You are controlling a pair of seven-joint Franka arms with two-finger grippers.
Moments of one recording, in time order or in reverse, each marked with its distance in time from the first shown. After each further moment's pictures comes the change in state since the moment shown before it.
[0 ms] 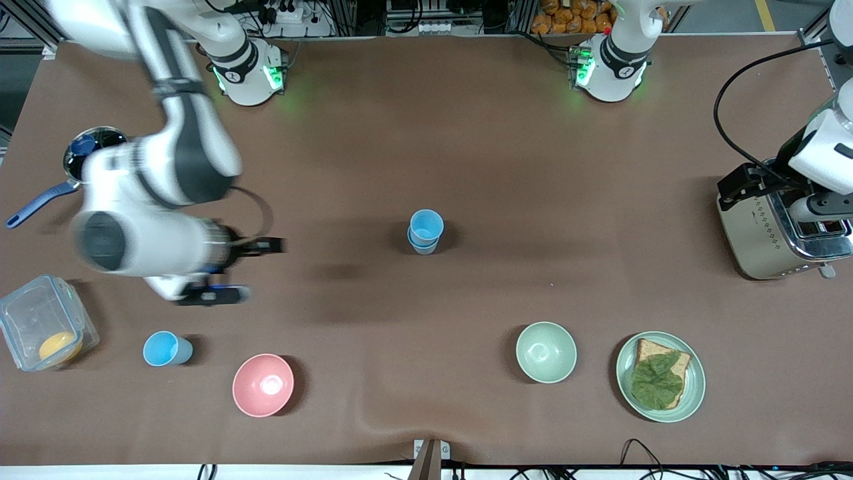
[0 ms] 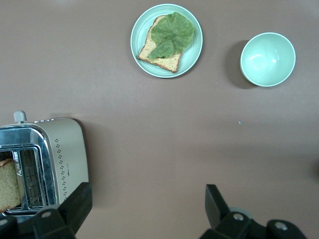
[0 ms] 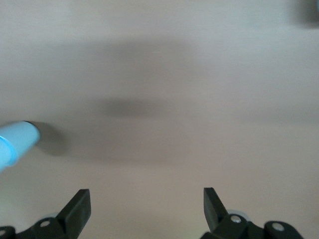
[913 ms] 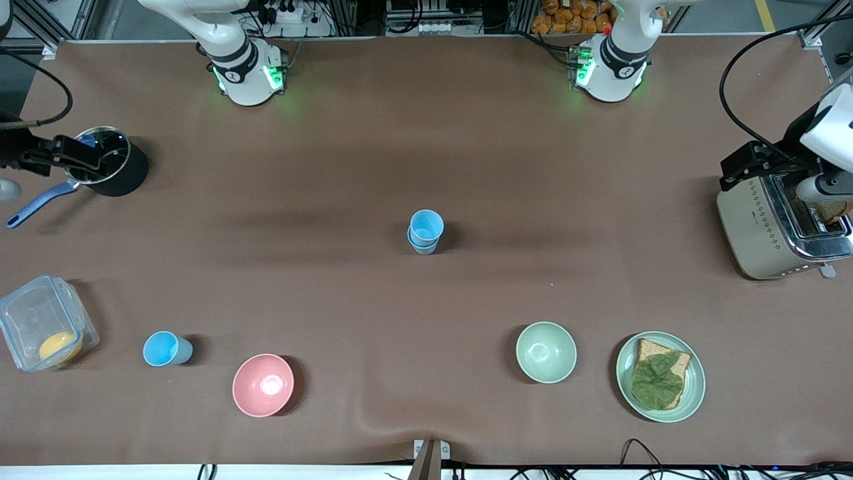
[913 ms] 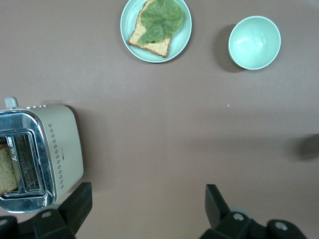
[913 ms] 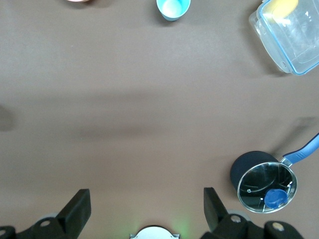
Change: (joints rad) left arm 0.000 -0.015 0.000 0.045 -0.048 -0.115 0.019; right arm -0.235 -0.404 0.024 -0.090 -0.189 -0.197 -0.119
